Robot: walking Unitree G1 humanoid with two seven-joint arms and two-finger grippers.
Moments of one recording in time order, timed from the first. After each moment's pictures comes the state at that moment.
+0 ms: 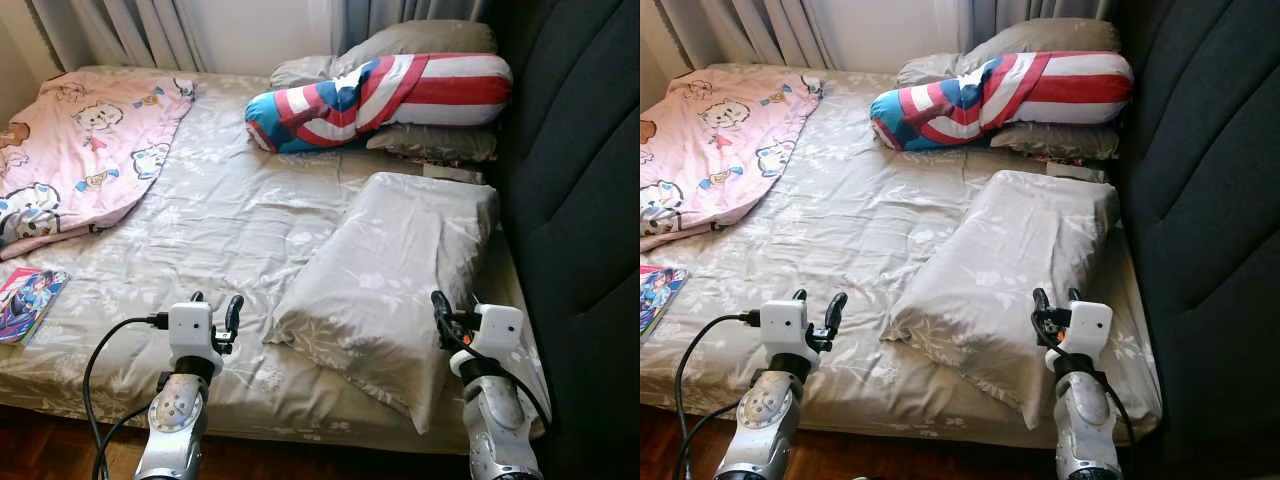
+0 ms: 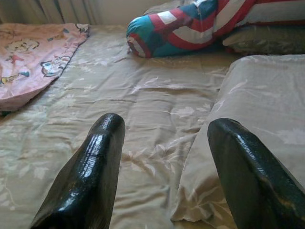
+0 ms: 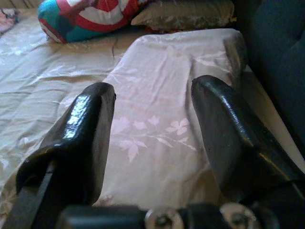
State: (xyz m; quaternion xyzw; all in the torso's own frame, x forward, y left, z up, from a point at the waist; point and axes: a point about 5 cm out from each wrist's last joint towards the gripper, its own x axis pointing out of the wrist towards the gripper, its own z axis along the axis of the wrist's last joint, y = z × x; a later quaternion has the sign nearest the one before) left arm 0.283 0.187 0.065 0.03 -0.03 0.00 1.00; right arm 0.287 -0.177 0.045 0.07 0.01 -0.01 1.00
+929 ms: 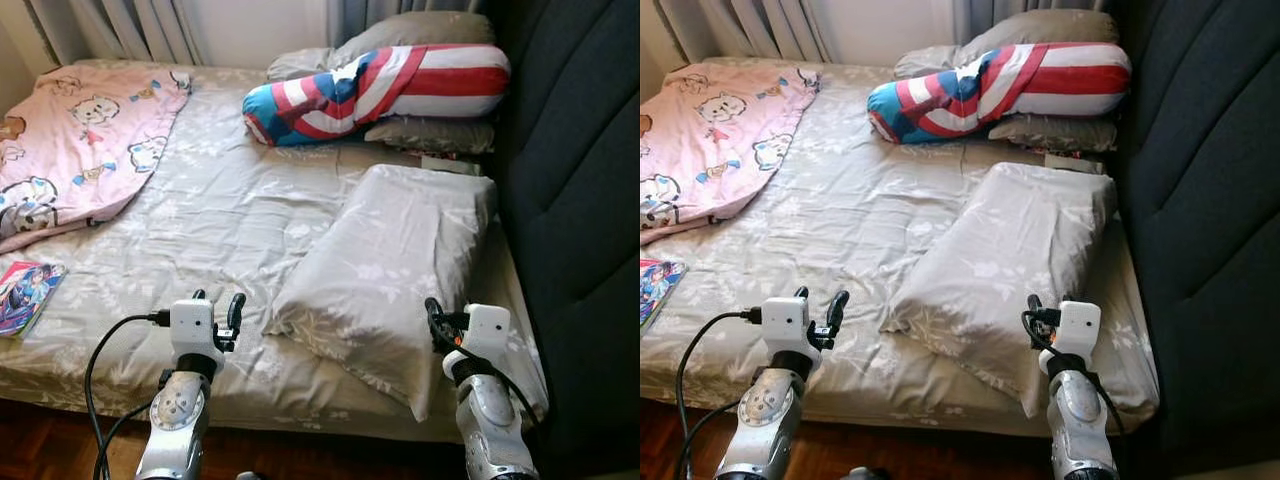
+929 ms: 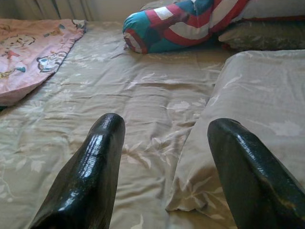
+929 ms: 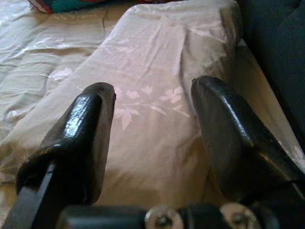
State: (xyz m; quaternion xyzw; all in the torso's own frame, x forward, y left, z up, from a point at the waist) left arm 0.283 0.185 0.069 0.03 -0.03 0.00 1.00; right arm 0.287 -0.171 0.039 0.06 0.06 -0.02 1.00
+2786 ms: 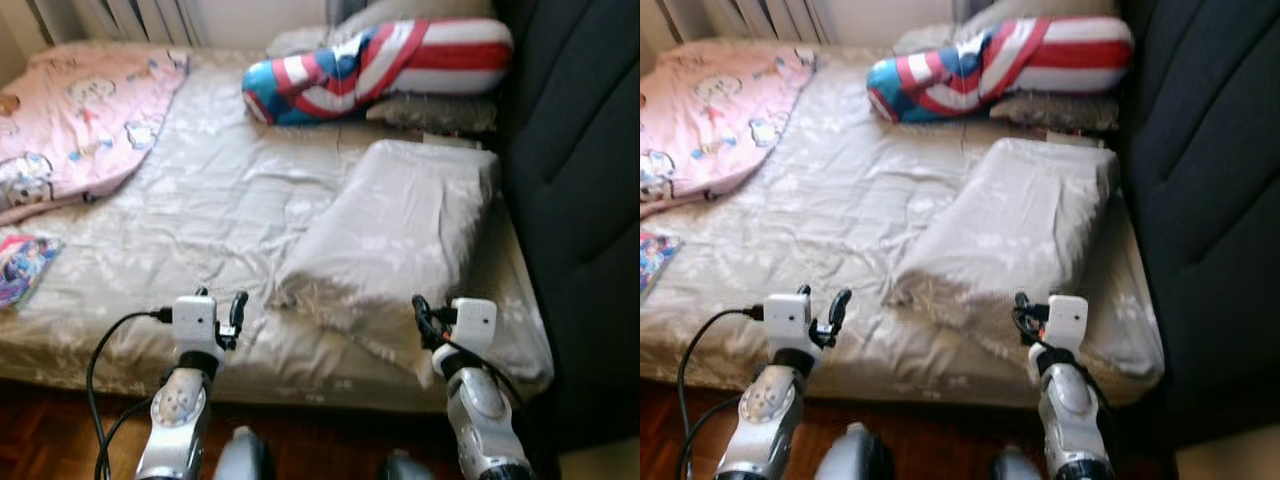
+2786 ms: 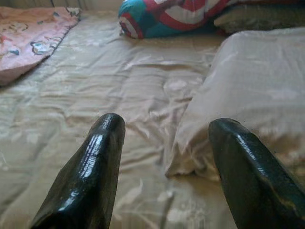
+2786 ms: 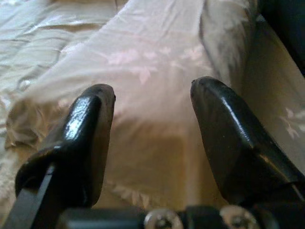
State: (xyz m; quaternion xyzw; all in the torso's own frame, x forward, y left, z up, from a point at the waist) left arm 0.284 0.183 0.072 0.03 -0.03 -0.01 1.00; right arm 0.293 -0.160 0.040 0.07 0.06 0.00 1.00
